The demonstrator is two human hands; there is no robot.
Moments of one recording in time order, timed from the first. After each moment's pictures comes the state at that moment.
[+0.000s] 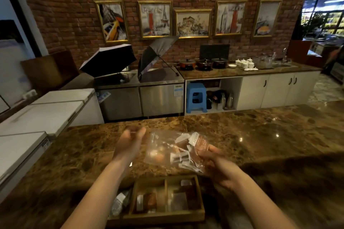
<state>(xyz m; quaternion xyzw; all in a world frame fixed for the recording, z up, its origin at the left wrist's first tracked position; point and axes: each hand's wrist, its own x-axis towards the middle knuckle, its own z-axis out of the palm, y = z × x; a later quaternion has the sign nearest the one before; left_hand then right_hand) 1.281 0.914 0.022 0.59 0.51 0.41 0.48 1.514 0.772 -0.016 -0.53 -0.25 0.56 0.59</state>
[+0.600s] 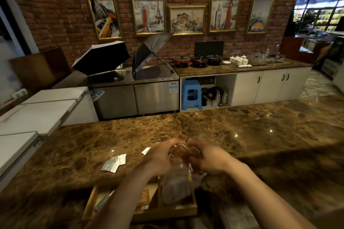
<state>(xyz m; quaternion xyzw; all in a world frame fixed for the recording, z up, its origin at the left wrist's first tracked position) 1.348 0.872 0.000 0.87 0.37 0.13 0.31 1.514 0.764 0.026 -0.73 -0.63 0.19 0.18</state>
